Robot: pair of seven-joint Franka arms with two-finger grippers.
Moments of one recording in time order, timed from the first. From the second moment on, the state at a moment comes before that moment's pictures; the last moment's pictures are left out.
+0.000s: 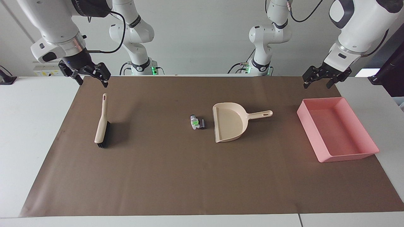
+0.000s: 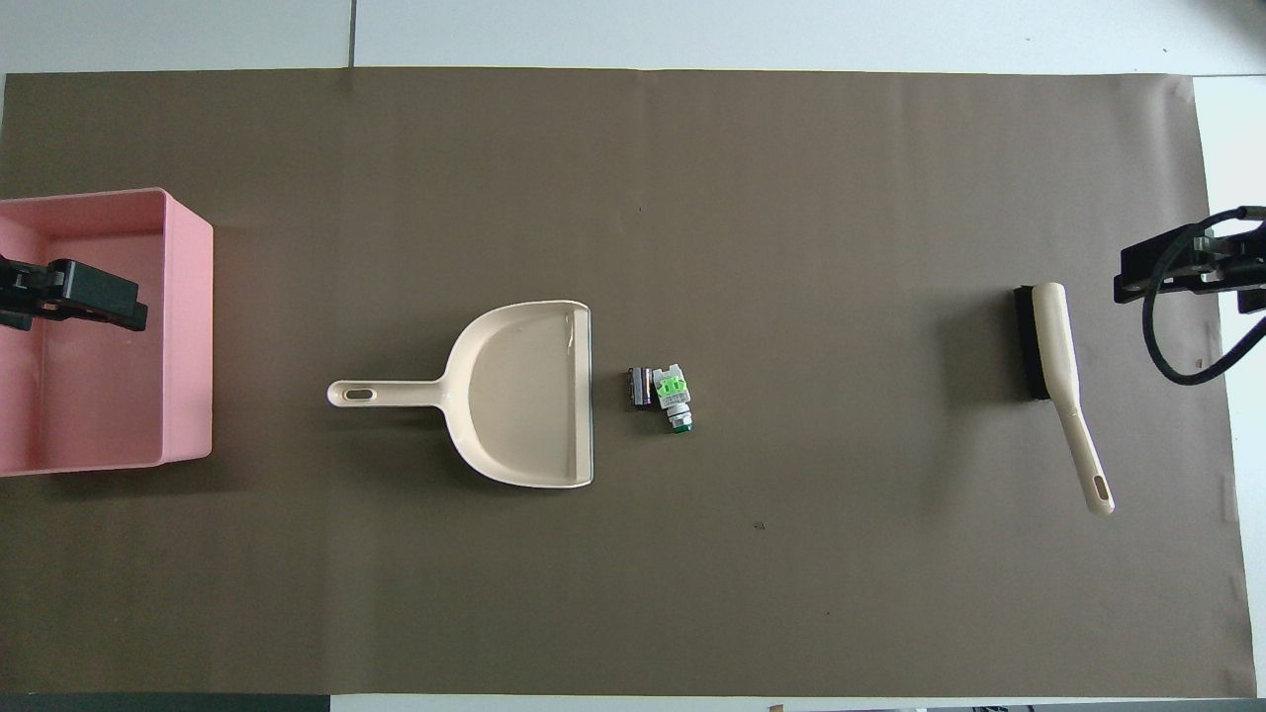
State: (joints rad) left arm -0.03 -0.01 -0.02 -1.59 0.00 1.51 0.04; right arm -0.02 0.01 0.01 -1.52 -0.03 1.48 0.11
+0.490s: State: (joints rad) left arm -0.03 -0.01 -0.02 -1.59 0.00 1.51 0.04; right arm -0.02 0.01 0.01 -1.52 -0.03 1.48 0.11
